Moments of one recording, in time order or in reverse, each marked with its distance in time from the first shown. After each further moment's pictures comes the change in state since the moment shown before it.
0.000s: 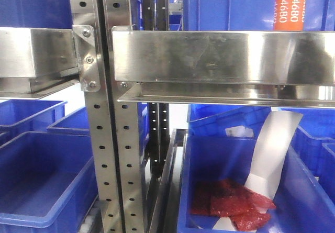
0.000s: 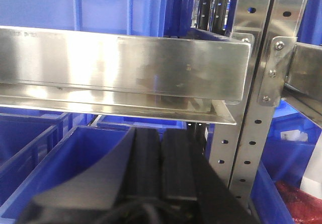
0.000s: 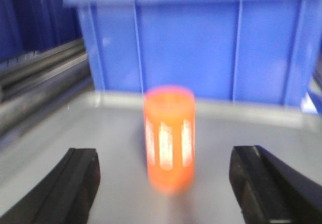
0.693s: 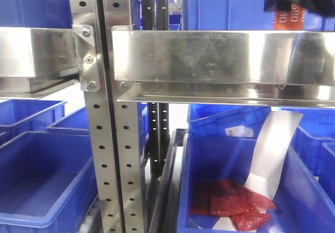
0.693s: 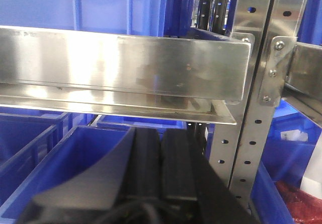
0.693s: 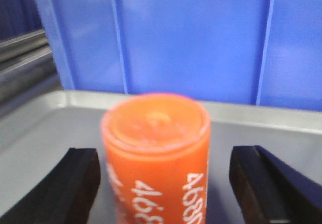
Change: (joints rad) left arm 0.000 0.000 0.000 0.000 0.000 0.000; right arm -0.013 0.428 -0.166 -0.002 -0.204 0.000
